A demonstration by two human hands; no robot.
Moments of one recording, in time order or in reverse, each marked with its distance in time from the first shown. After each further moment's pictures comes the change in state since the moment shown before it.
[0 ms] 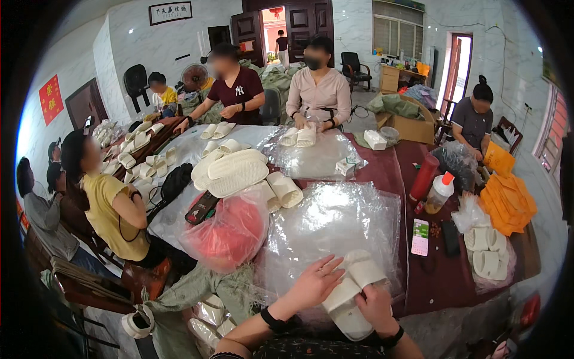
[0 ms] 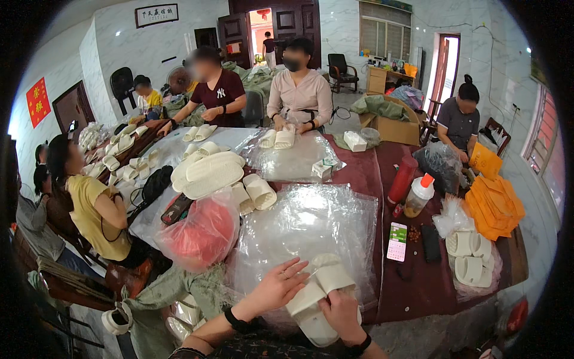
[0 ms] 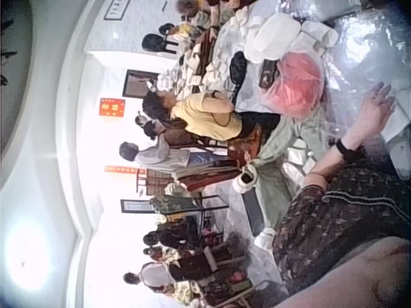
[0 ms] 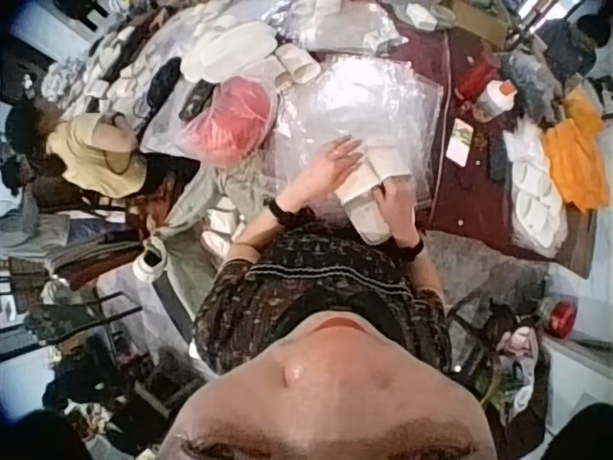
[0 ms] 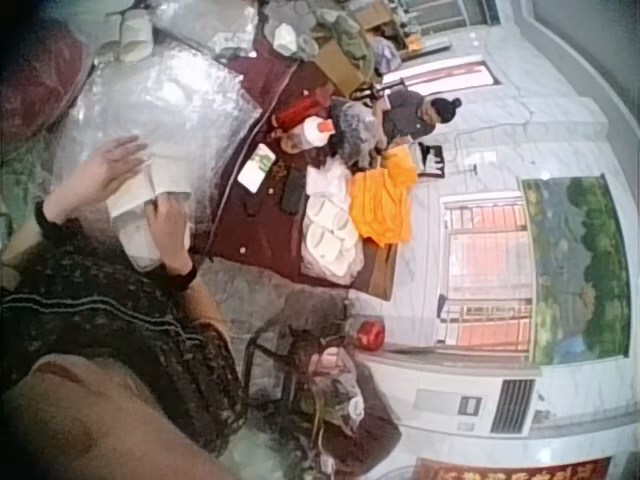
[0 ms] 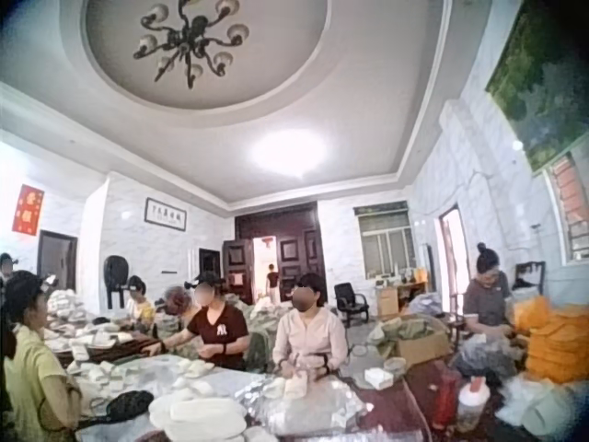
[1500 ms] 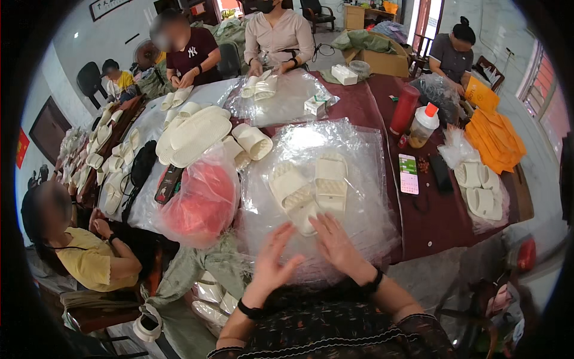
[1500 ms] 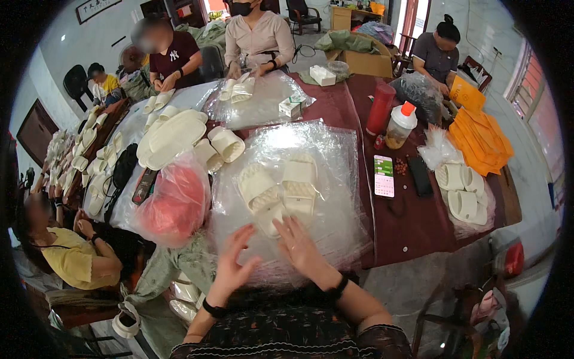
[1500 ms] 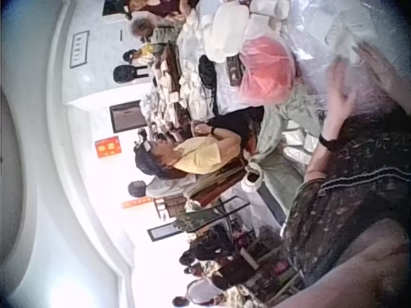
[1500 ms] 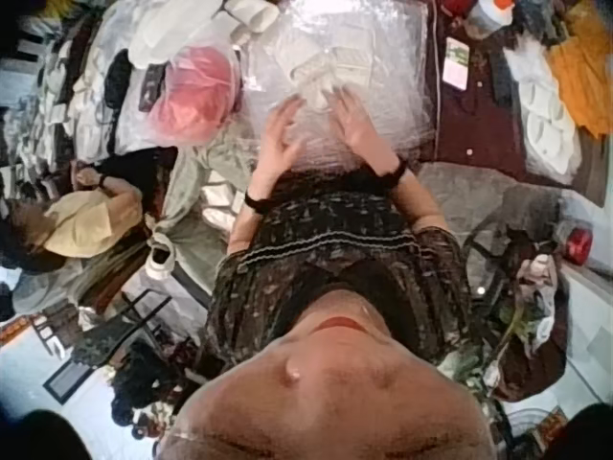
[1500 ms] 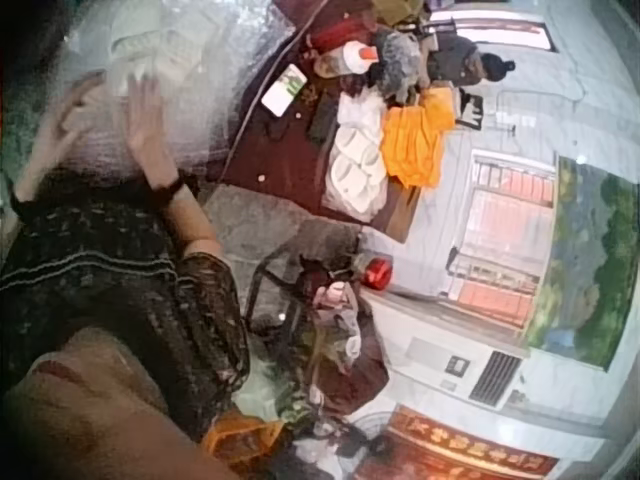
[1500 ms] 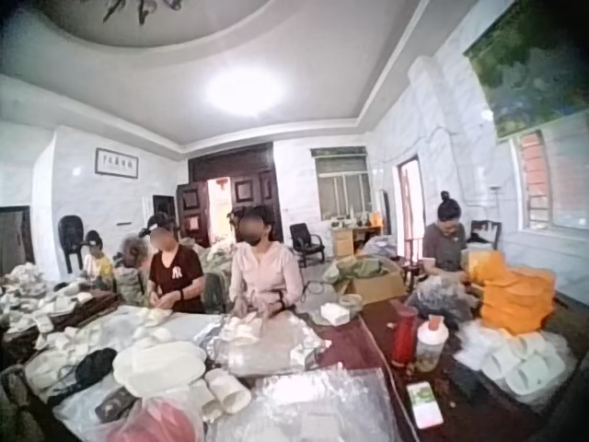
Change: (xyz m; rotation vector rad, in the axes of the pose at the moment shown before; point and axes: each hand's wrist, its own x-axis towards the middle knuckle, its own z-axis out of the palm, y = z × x) left_hand -0.053 0.000 -0.025 -0.284 0.048 -0.332; right_hand 0.035 0.005 0.069 0.014 0.031 -0.361
